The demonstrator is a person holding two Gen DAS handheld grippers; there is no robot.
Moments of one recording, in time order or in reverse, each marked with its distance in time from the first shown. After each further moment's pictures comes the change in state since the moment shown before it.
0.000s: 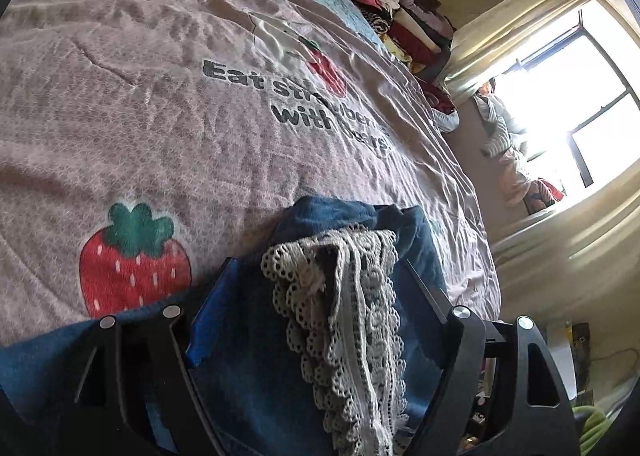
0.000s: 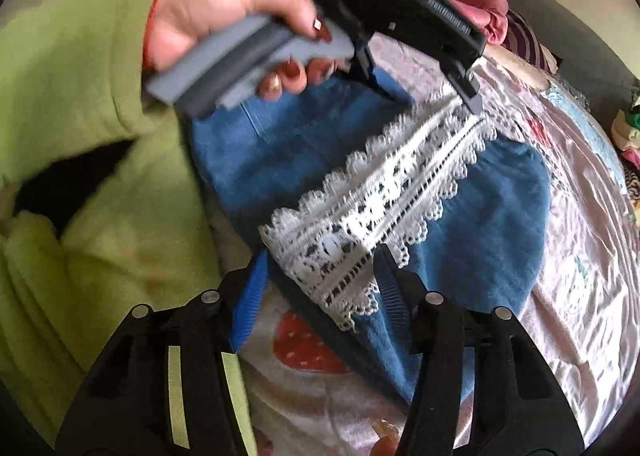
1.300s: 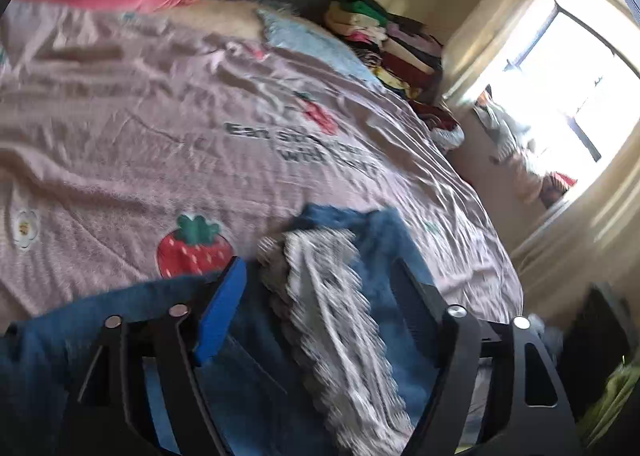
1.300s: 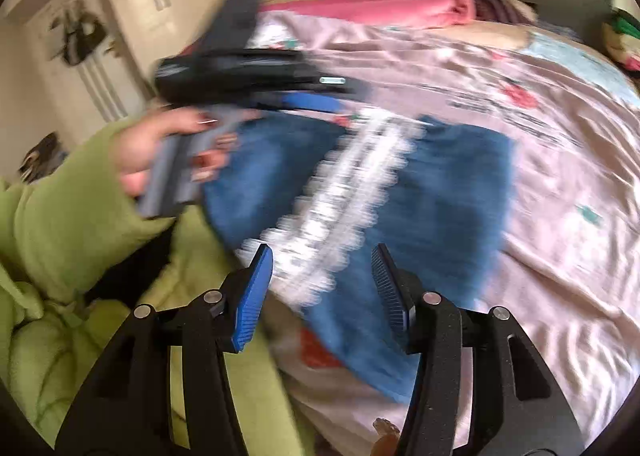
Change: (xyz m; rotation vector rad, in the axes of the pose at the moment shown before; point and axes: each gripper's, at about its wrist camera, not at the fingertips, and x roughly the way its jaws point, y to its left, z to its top) left arm -0.073 -0.033 -0.041 0.172 -0.169 0.101; right arm -0.060 -0.071 -0.014 0.350 -0.158 0.184
